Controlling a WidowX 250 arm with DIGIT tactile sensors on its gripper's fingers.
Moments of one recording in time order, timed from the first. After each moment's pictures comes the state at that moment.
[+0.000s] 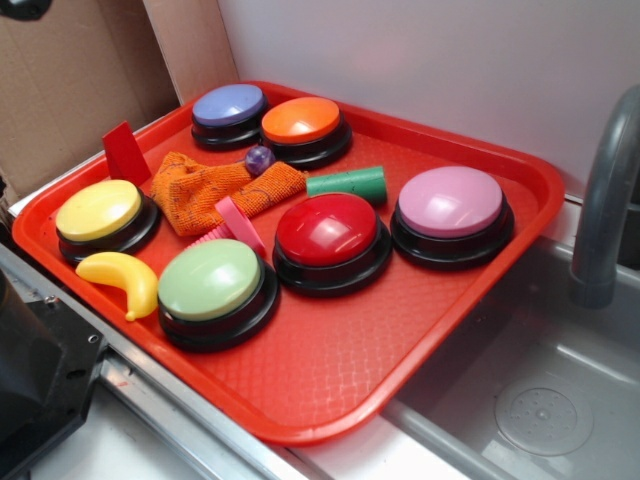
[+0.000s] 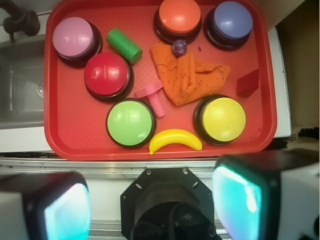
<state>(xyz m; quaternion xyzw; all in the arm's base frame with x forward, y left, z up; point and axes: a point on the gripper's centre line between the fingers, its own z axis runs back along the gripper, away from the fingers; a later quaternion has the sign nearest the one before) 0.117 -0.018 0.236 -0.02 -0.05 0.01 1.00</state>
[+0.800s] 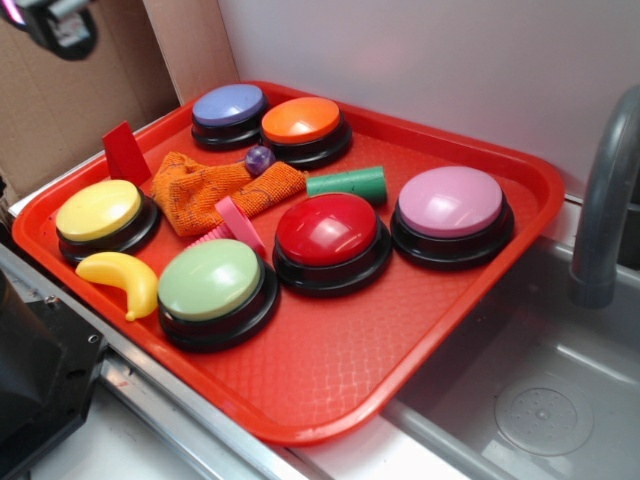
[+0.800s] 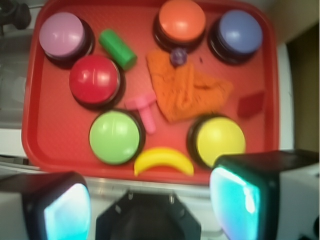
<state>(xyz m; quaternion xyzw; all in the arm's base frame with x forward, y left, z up) 0.152 0.005 0.200 -0.01 -0.07 -0.04 1.00</state>
